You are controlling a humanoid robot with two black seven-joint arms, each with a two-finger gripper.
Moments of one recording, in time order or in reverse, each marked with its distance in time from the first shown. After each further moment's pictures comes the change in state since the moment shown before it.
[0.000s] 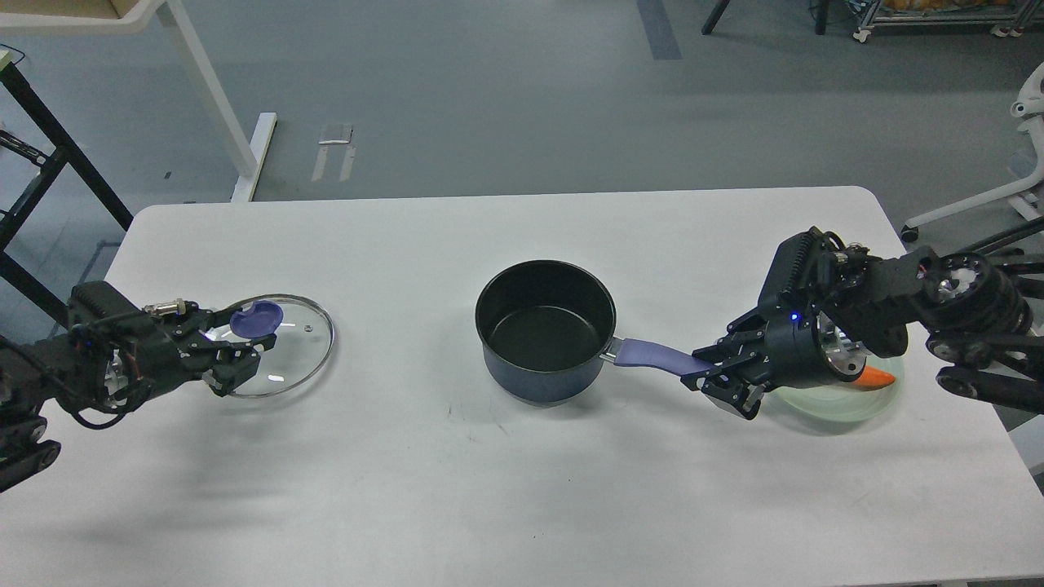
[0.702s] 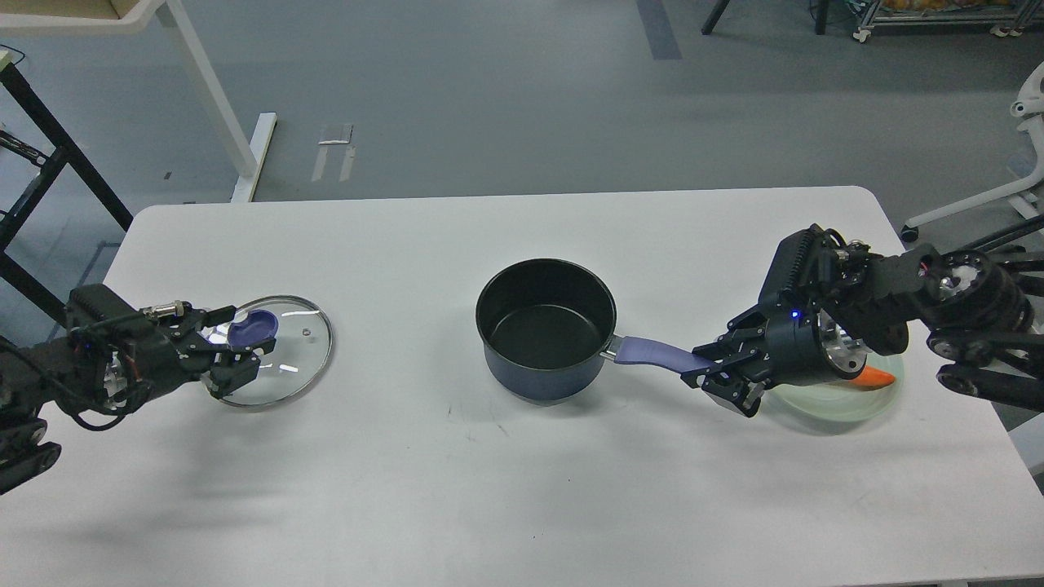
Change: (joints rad) left arm -0.002 -0.004 -0.004 0.003 -0.025 0.002 0.000; right arm 0.005 0.000 0.001 0.000 -0.001 0.000 0.000
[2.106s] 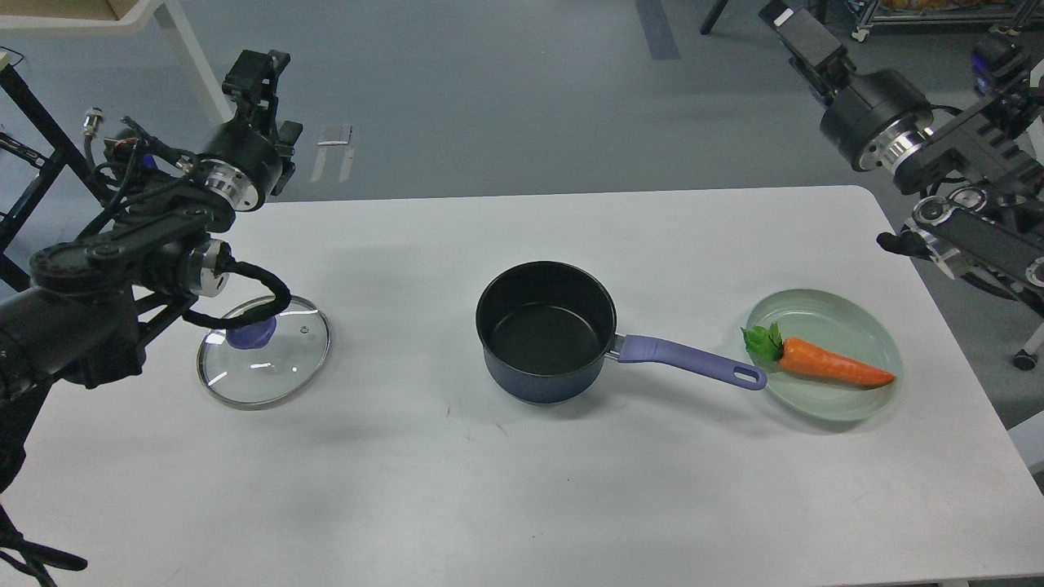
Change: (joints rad) left arm -0.279 -0.373 -0.230 0.108 -1.712 -0.227 0.008; right arm -0.365 0.206 0.778 -0.526 1.088 -0.514 0.000
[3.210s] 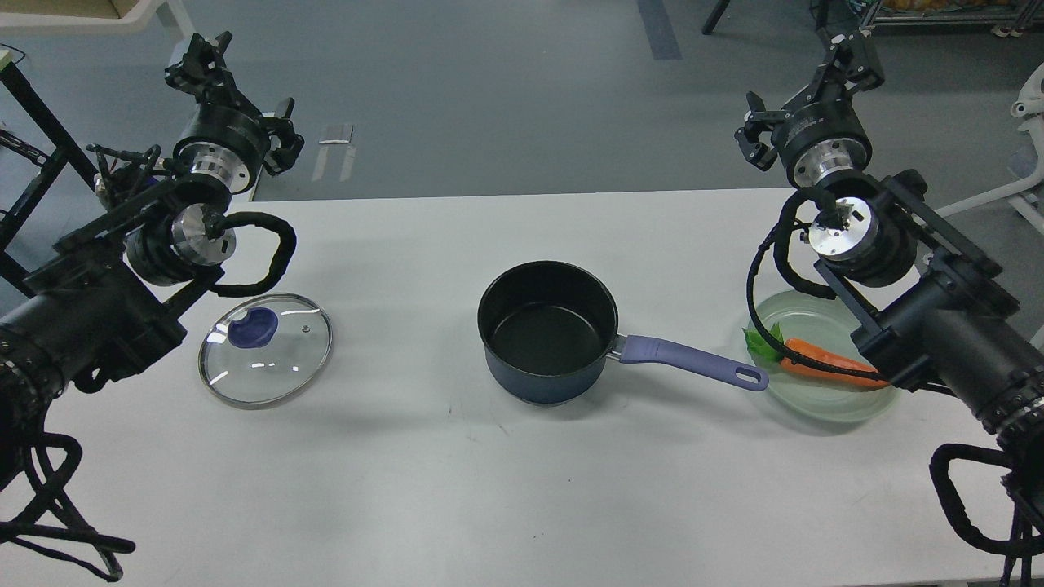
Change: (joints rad) left arm 0.062 -0.040 -0.262 0.052 -0.292 -0.105 0.008; right arm -0.201 0.309 0.523 -0.124 0.679 0.121 -0.013
